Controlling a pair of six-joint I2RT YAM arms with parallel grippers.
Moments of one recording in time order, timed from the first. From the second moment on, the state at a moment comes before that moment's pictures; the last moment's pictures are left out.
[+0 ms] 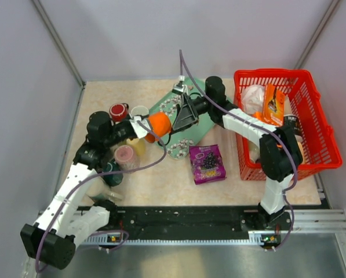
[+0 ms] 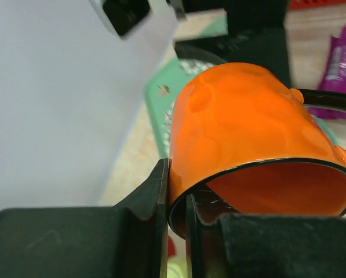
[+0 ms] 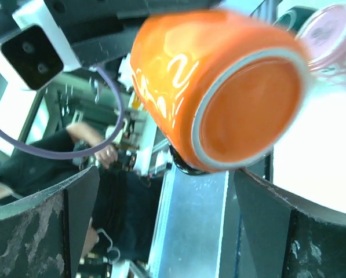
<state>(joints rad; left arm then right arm) -0.31 0.93 0.87 -0.06 0.58 0.81 0.55 1.86 1.40 0.44 -1.49 1.08</state>
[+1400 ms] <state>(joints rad) -0.32 1.53 1.37 -0.95 0.49 -0.01 0.81 1.58 1.39 -0.52 -0.46 -0.71</state>
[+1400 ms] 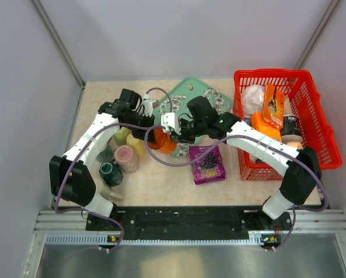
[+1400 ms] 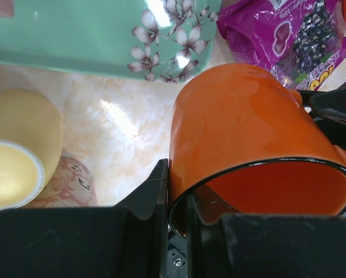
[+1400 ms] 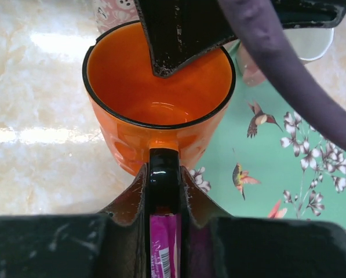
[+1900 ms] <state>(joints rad) -0.26 1.53 1.33 -0.92 0.67 -0.12 0.77 1.48 1.20 -0.38 -0.46 -0.58</state>
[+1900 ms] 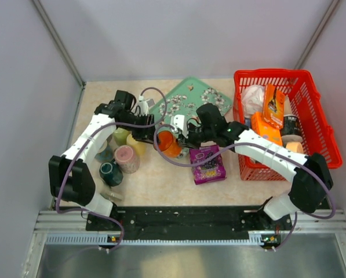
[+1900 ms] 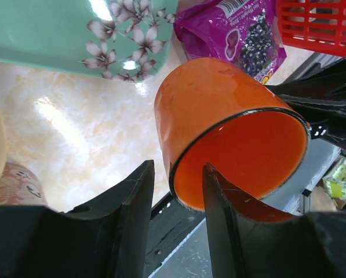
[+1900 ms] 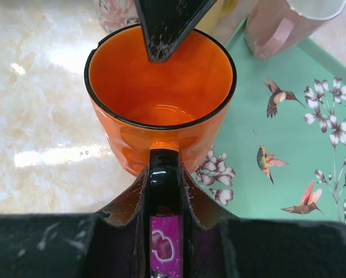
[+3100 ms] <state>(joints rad) -0.25 1.57 1.37 -0.97 0.46 -0.05 0.86 1.69 1.46 -0.54 -0.38 -0.64</state>
